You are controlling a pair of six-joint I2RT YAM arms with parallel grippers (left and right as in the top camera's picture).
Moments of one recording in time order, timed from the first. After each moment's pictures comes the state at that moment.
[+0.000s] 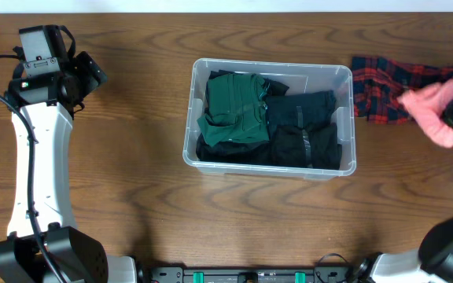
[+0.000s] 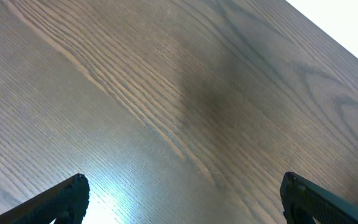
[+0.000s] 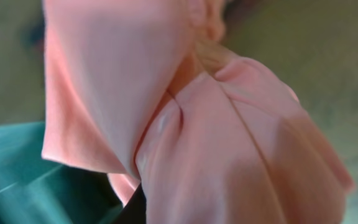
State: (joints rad) left arm 0.21 1.58 1.48 -0.84 -0.17 -0.46; right arm -0.53 1.62 1.54 -1.09 -0.19 0.25
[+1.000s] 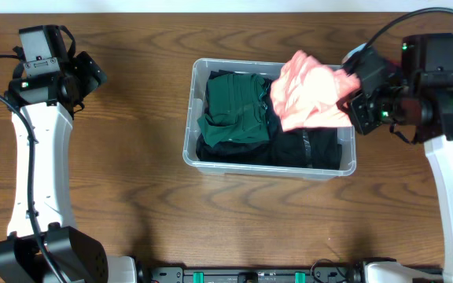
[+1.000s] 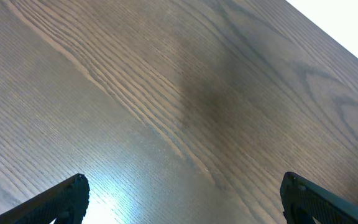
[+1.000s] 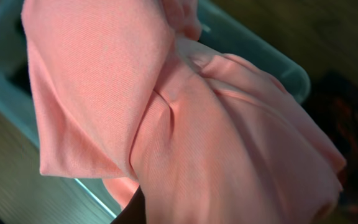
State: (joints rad) left arm 0.21 1.58 1.48 -0.84 -0.17 -0.46; right arm 0.06 1.43 1.57 -1.21 -0.33 -0.50
